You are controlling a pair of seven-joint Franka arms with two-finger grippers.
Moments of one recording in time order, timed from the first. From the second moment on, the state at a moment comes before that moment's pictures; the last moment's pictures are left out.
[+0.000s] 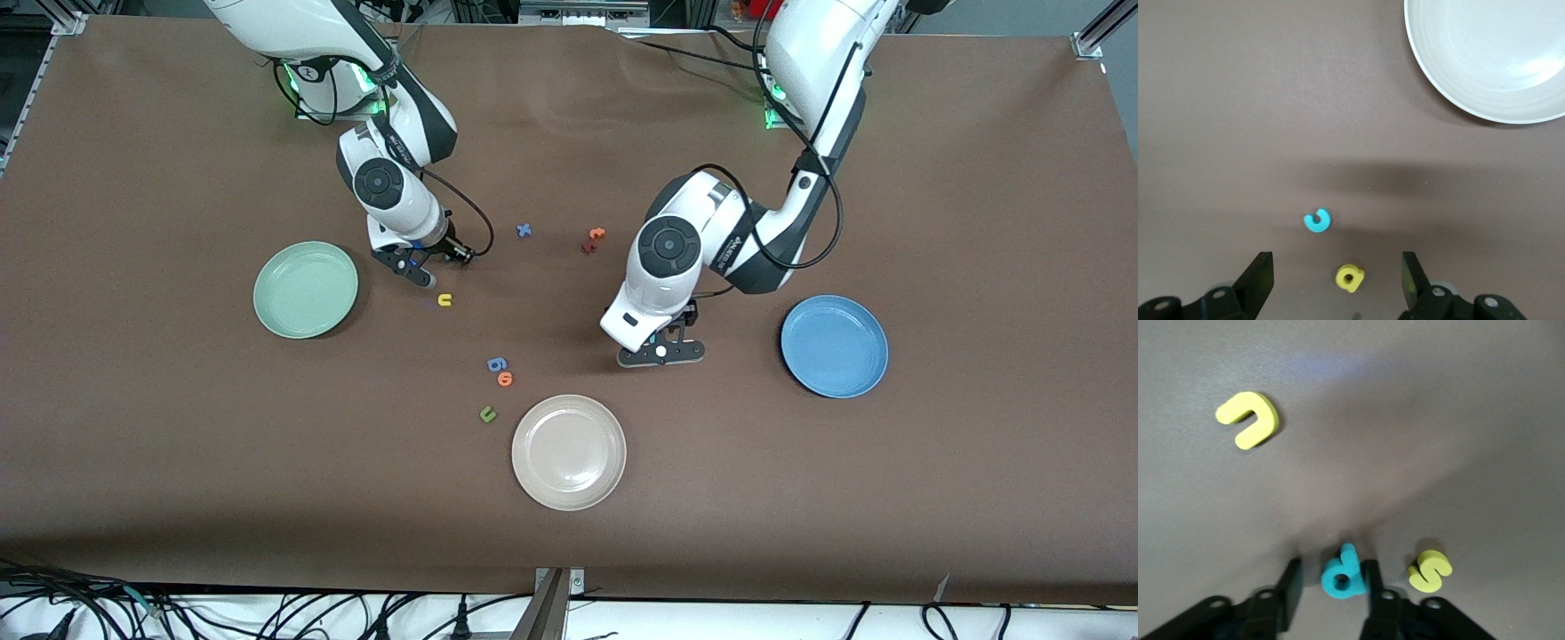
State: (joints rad) left arm -0.54 0.67 -0.08 -1.51 0.05 2.13 -0.74; right arm 0.27 0.39 0.30 -2.32 0.06 2.63 1.05
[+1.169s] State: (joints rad) left arm -0.49 0.66 -0.07 -1.80 0.03 2.48 -0.84; right arm 0.27 0.22 0.06 -2.07 0.06 2.03 0.75
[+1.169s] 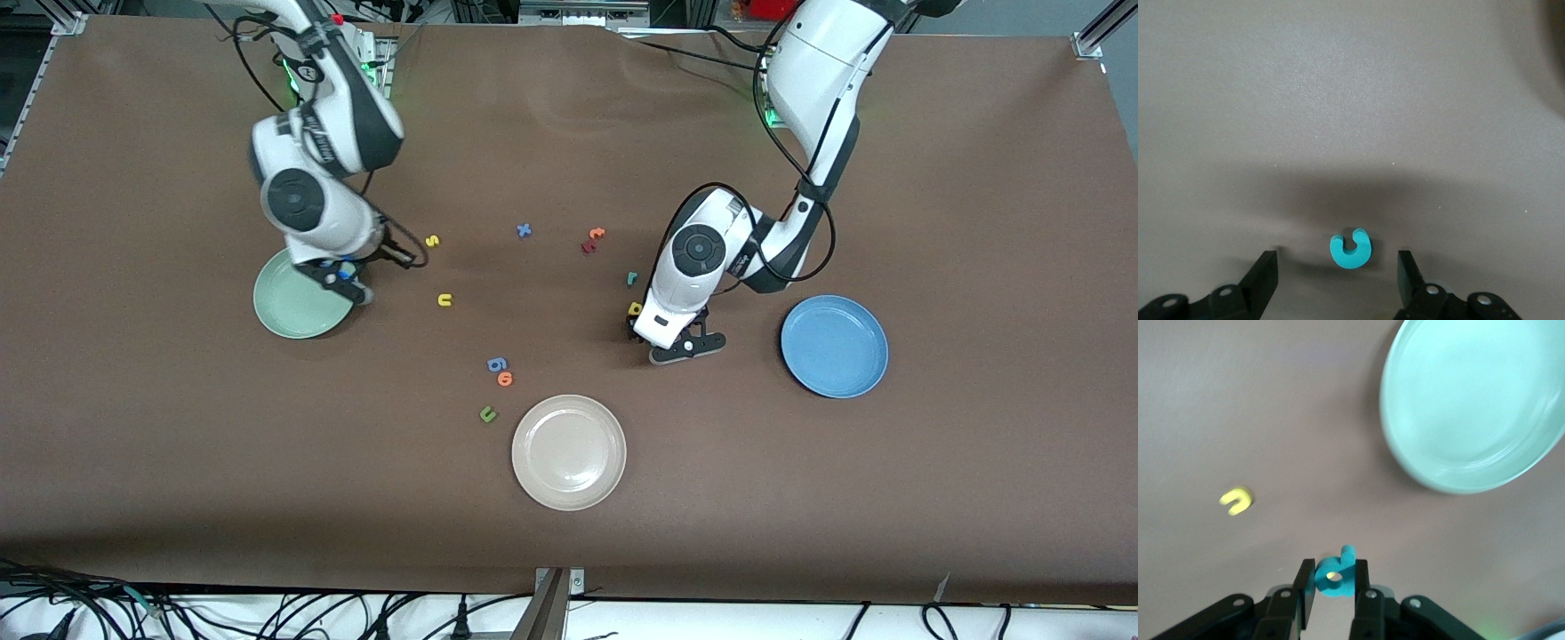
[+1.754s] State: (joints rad) left arm -0.49 0.67 -0.08 -1.80 0.01 2.48 -0.85; right arm 0.19 0.33 -0.19 -2.06 0.06 2.03 0.20
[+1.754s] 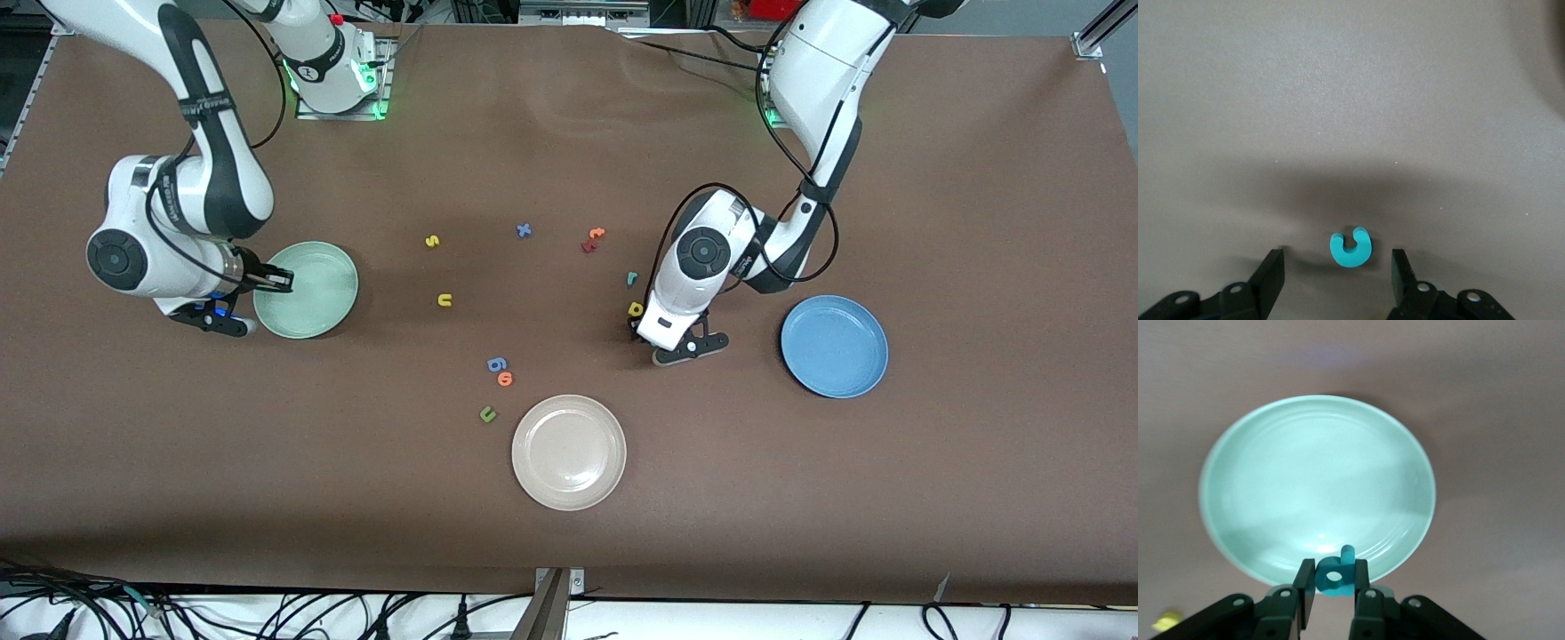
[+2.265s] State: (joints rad) left arm -0.49 0.68 -0.08 -1.80 0.01 2.49 -0.85; right arm 0.18 0.42 -0.19 -2.06 0.06 2.05 0.19
